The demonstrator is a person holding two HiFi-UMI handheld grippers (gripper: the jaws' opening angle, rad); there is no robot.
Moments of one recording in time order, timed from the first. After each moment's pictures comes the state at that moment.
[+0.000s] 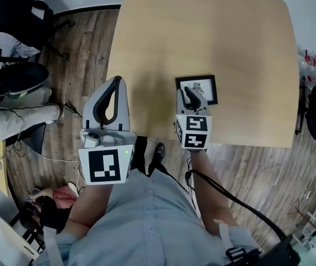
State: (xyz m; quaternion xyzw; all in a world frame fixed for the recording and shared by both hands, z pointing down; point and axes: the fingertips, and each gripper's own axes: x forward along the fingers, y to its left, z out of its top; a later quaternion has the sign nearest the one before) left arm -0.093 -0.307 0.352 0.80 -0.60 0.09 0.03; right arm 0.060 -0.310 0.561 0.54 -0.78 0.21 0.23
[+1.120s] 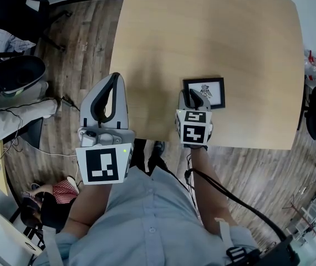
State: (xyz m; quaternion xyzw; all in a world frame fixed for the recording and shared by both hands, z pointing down) left arm -0.114 -0.330 0.373 0.79 -0.60 0.10 0.07; right arm 0.062 -0.305 0.603 0.53 -0.72 0.27 0.35
